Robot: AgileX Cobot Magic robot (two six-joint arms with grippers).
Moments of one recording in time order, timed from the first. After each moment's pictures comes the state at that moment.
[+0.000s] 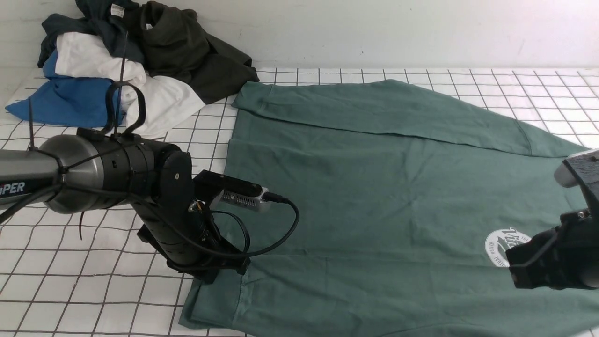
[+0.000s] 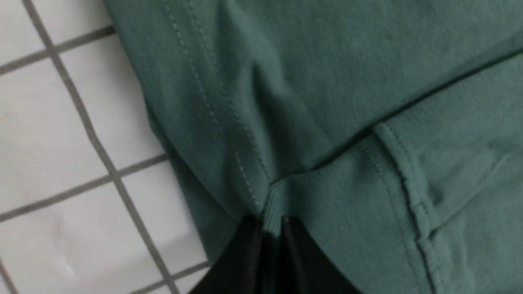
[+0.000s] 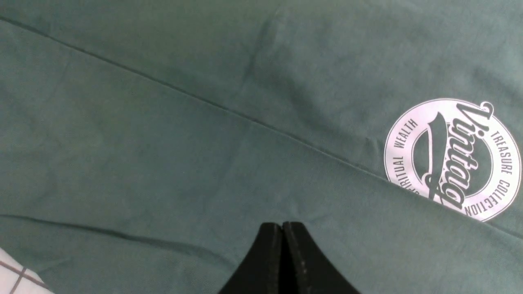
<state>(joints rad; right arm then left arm) 0.16 1.16 -0.65 0.40 0.65 -0.48 -0.38 1.81 -1.04 -0.13 0.69 0.04</state>
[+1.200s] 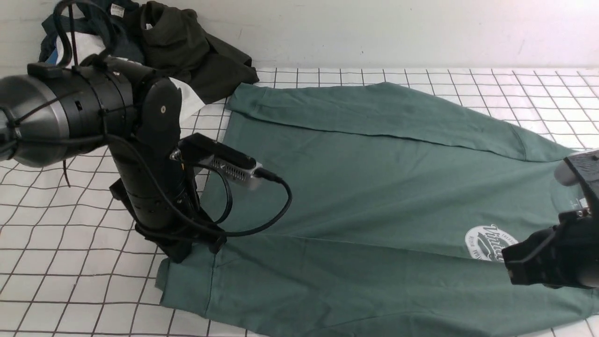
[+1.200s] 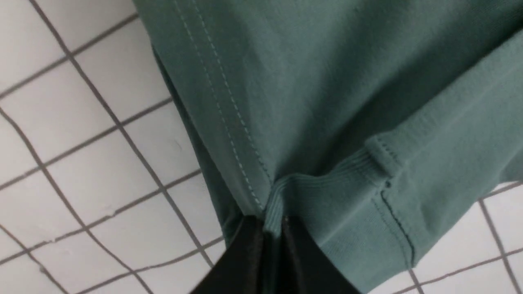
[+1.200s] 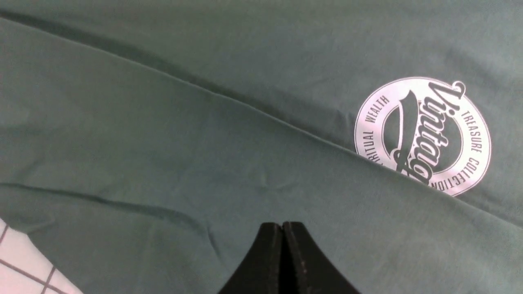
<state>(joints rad) 0.16 1.16 -0.65 0.46 0.65 -0.48 -0.38 1.72 -1.21 -0.01 1.09 0.11</state>
